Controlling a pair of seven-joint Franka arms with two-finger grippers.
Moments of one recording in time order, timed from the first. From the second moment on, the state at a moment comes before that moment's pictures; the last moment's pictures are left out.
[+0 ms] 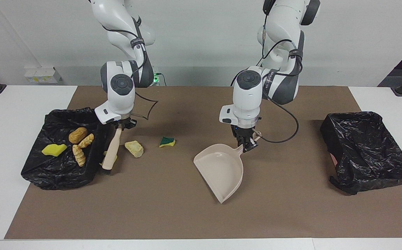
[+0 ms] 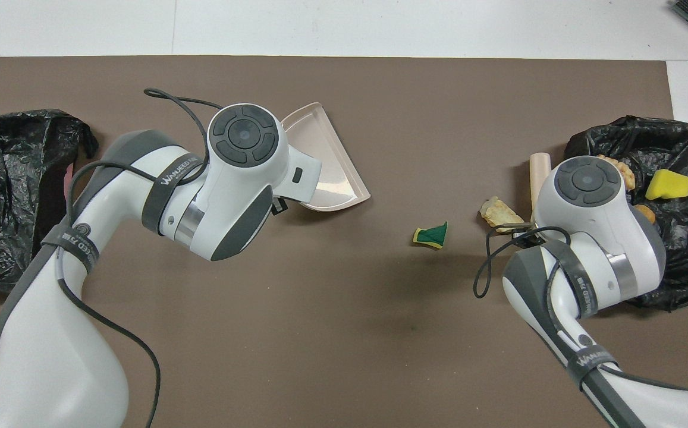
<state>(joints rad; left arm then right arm) -0.45 0.39 -0.09 -1.62 0.19 2.03 0.58 0.03 0.12 0.12 -2.09 -0.33 1.98 0.37</state>
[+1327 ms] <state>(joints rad) -0.47 0.22 -0.10 -1.94 0.17 2.11 0.64 0.02 0.14 0.10 -1.96 -0.06 1.99 -0.05</state>
